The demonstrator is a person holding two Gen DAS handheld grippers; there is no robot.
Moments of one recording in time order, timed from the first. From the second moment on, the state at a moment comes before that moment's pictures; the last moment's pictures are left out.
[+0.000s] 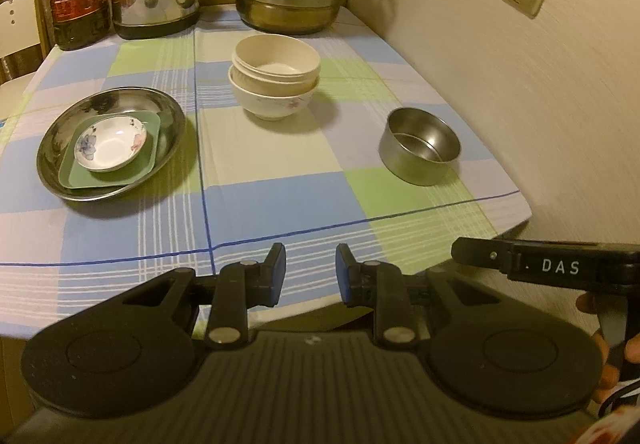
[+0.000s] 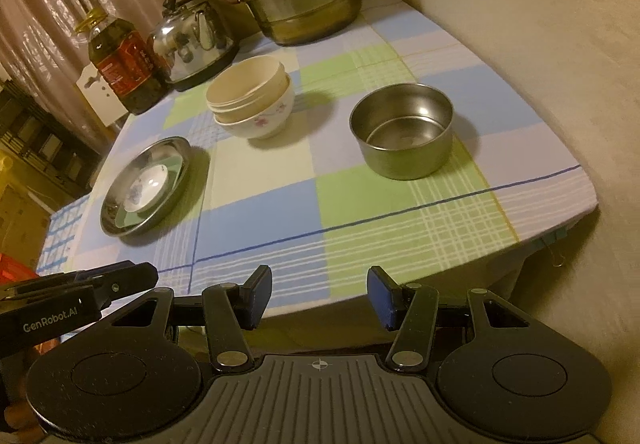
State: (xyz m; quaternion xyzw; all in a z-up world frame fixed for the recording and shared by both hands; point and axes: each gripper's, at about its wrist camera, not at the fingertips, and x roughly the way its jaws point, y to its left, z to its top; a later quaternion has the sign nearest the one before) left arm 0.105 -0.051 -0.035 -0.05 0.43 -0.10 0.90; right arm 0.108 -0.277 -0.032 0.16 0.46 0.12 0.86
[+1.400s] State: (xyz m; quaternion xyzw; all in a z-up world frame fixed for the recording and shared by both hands) left arm 0.303 -0.162 -0.092 0.02 0.45 -0.23 0.86; right arm 0.239 -0.342 -0.080 0.18 0.44 -0.03 0.88
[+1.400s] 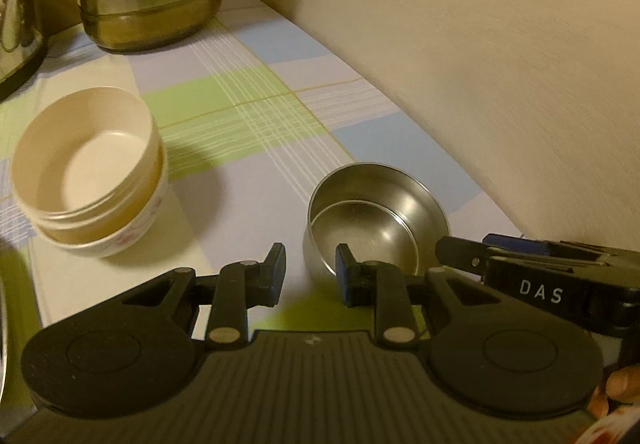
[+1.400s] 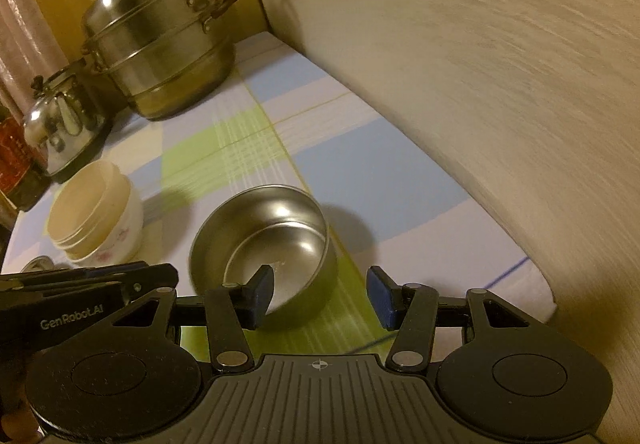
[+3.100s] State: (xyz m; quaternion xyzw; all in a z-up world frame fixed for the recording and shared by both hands) left arm 0.300 -0.117 -0.051 -0.01 0.42 -0.24 0.88; right arm 0.256 -0.309 -0.031 0.16 0.43 0.01 0.89
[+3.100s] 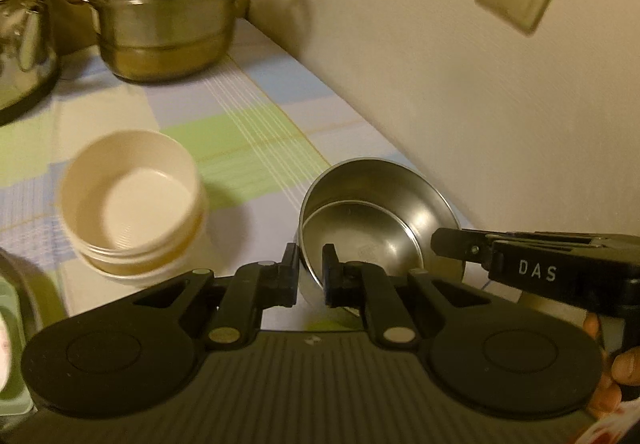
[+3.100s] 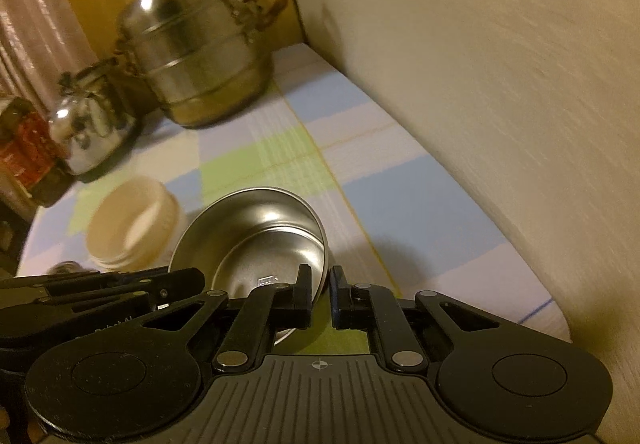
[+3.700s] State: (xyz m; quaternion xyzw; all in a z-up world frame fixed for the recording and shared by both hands) left arm 0.330 -0.022 -0.003 -0.07 0.37 -0.13 0.92; right arm 0.331 -0.232 0.015 0.16 0.41 0.13 0.89
